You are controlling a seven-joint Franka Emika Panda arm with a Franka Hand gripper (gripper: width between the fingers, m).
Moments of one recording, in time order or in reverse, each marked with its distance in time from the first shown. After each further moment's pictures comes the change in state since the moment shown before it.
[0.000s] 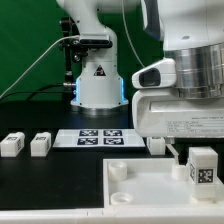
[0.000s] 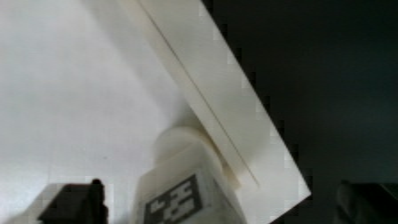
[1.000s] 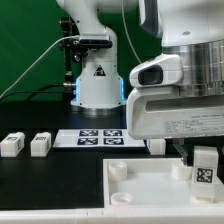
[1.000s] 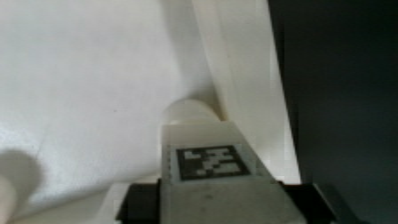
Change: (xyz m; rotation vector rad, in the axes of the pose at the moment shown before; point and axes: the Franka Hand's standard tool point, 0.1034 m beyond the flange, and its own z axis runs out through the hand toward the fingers) arm 0.009 0.004 -0.005 -0.030 0.007 -0.144
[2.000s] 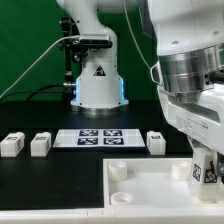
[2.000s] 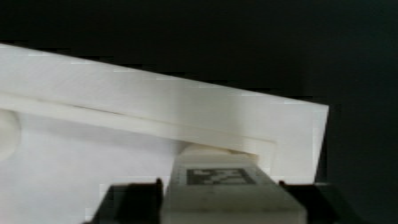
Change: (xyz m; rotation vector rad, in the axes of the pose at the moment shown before) arm -0.002 -0.007 0.006 0.063 -0.067 0.978
